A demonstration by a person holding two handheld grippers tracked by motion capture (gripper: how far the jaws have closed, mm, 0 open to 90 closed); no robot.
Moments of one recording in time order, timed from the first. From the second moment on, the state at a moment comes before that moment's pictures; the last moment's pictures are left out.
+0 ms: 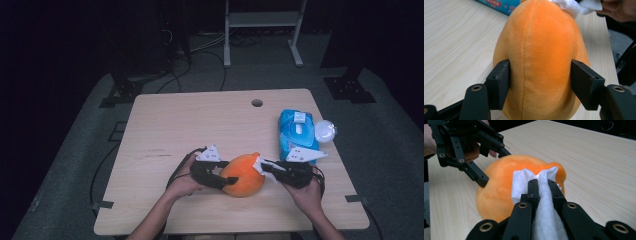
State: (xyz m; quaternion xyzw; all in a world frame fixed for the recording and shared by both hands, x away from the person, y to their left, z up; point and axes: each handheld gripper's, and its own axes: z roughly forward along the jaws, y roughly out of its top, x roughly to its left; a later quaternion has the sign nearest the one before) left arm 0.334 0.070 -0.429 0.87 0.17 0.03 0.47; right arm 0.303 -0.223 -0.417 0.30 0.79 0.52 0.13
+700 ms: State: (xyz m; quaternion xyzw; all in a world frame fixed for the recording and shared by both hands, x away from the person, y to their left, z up) left arm 0.314 0.045 -0.422 0.88 0.12 0.06 0.46; right arm 0.304 -0.210 -0.406 0.29 0.80 0.51 0.14
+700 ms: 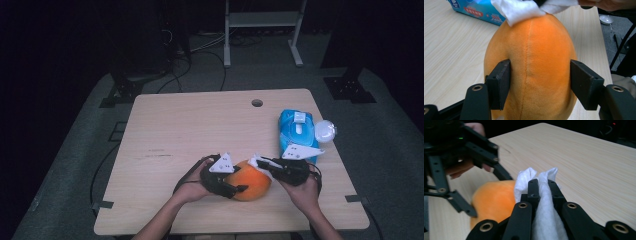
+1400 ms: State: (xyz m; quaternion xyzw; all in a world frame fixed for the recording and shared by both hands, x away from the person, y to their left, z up) left arm 0.322 0.054 -0.417 0.85 0.14 0.03 0.51; right arm 0.309 -0.216 -0.409 0.29 0.80 0.51 0.14
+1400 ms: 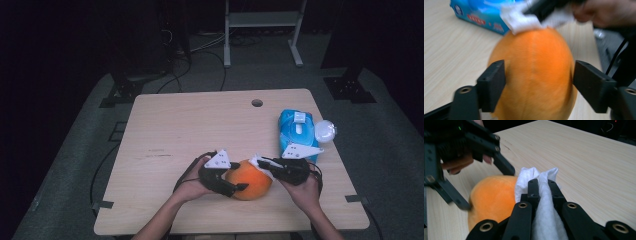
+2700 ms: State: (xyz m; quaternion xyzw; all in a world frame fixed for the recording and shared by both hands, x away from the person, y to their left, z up) left arm 0.323 0.052 -0.425 0.86 0.15 0.02 0.48; right arm 0.312 -0.236 -0.409 0.33 0.78 0.53 0.10
